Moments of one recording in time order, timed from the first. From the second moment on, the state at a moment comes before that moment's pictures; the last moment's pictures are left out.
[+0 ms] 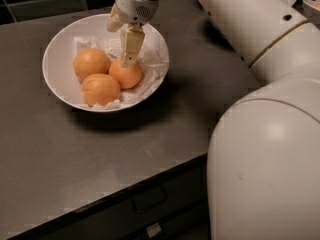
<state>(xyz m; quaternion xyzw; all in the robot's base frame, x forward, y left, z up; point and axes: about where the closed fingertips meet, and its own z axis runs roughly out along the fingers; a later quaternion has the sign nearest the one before) 0.637 0.090 0.944 -0.81 0.53 0.09 0.22</state>
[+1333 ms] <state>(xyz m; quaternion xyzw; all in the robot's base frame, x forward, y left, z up) 0.631 0.095 0.928 -0.82 0.53 0.11 0.20</state>
